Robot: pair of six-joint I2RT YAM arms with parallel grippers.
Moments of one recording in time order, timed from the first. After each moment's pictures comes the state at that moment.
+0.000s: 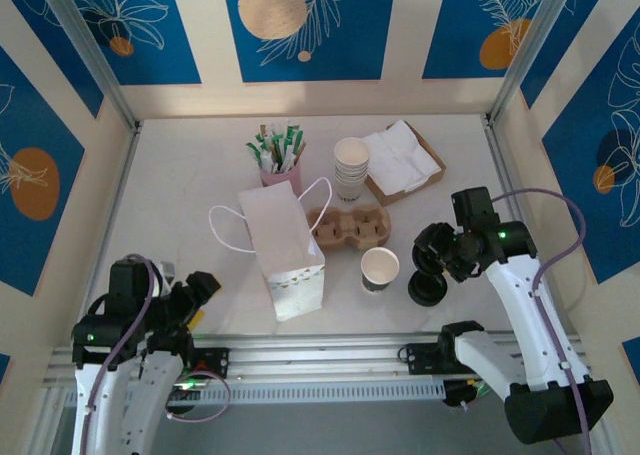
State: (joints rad) left arm -0.05 0.39 0.80 -1.41 0.50 -0.91; right arm 0.16 0.91 1.00 -1.27 -0.12 0.88
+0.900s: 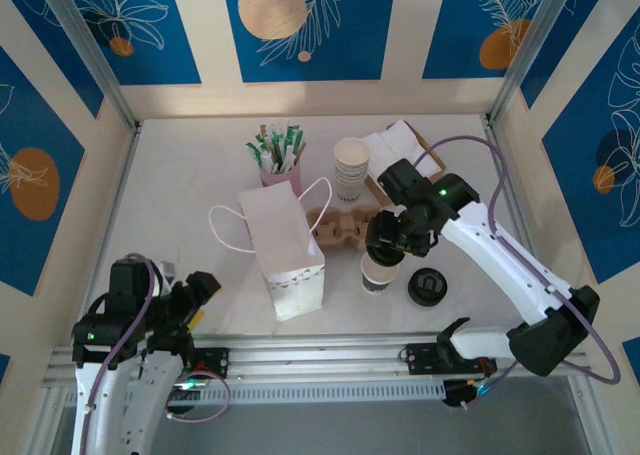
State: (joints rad) left arm -0.05 0.40 0.80 -1.41 0.50 -0.91; right arm 0.62 1.29 1.34 -1.38 -0.05 0.80
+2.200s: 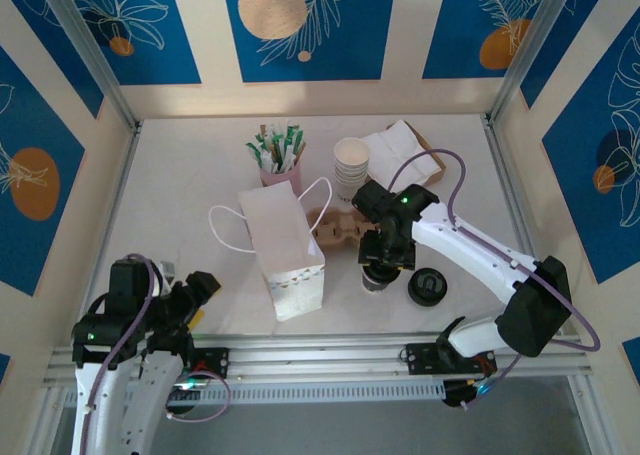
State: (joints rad) left arm -0.05 0.40 0.80 -1.41 0.50 -0.91; right arm 0.71 1.39 1.20 -1.32 0.01 0.85
